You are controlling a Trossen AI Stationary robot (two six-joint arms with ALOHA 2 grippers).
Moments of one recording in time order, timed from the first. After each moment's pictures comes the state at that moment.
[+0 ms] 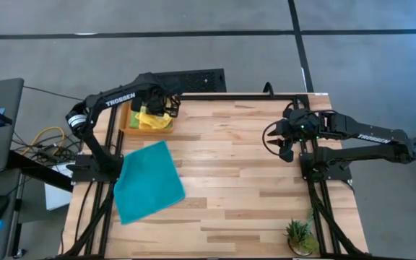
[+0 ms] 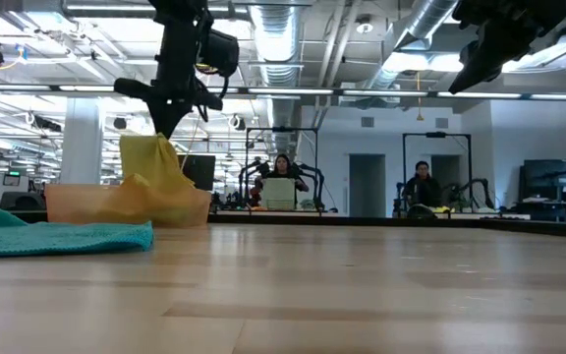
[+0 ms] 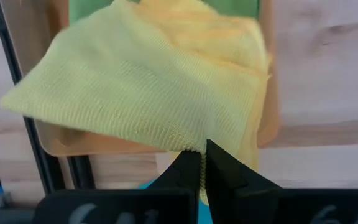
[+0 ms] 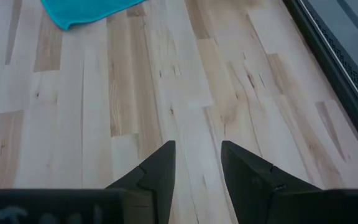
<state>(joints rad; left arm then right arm) 0.60 1.69 1.50 -1.39 -0.22 -0.86 -0.20 0.77 0.82 -0.84 -0.02 -0.09</state>
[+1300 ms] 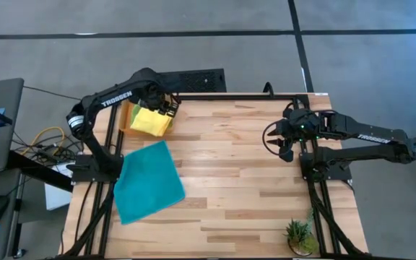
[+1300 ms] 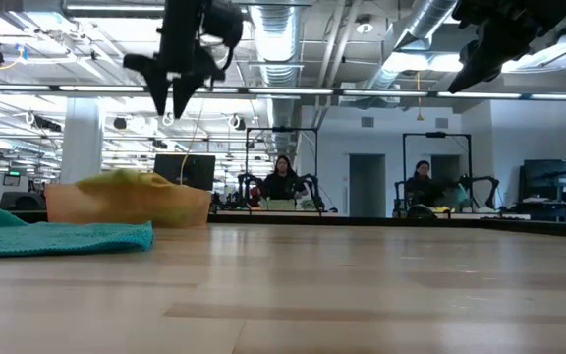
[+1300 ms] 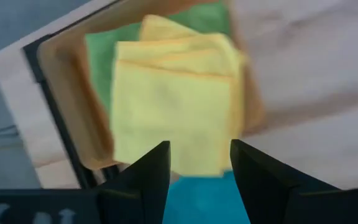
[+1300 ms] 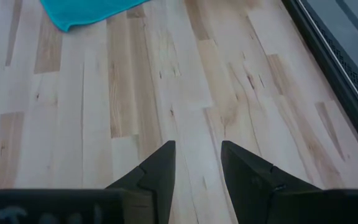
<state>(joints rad) 0.53 1.68 1.67 -1.53 -0.28 -0.70 -0.20 0.77 0.82 -0.83 -0.02 -0.09</state>
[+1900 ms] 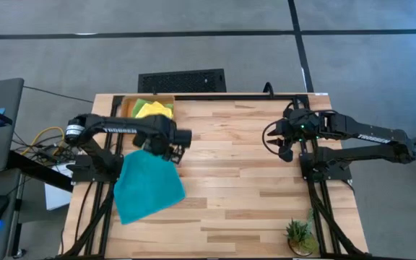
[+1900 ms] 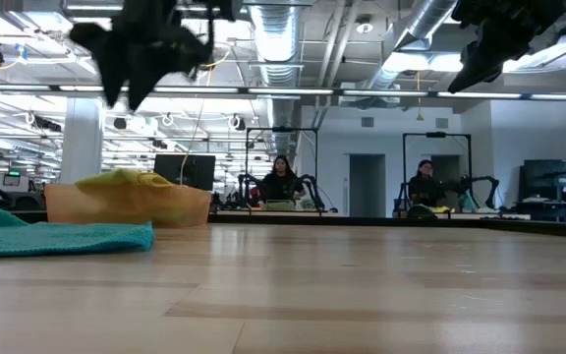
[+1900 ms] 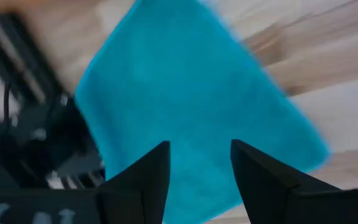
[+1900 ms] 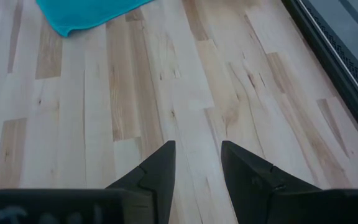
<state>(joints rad) 0.04 1.65 1.47 -1.55 -0.01 -1.17 -0.20 0.77 0.82 -0.83 -0.02 -0.05</state>
